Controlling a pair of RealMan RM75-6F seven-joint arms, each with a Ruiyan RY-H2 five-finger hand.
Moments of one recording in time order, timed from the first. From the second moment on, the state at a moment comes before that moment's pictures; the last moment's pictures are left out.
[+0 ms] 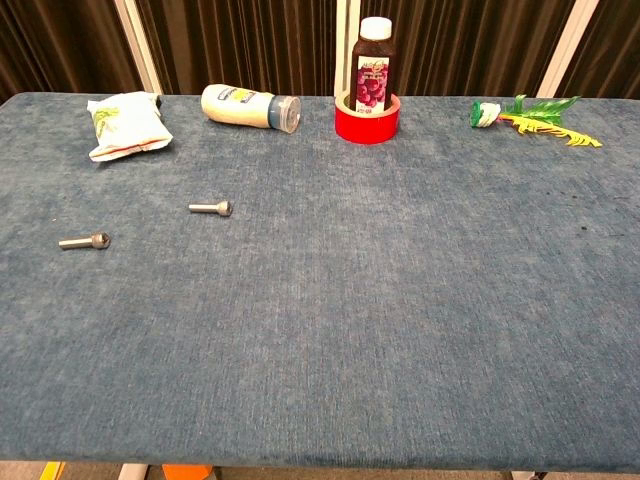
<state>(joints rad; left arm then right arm) -0.01 -1.15 -0.03 -1.65 1.54 1.56 0.16 0.12 -1.03 0.02 -1.56 -1.64 1.49 0.21</state>
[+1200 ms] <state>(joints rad) -0.33 -1.26 -0.15 -1.69 1.35 1.16 0.24 0.09 -1.01 0.01 -1.54 -1.65 1.56 0.24</state>
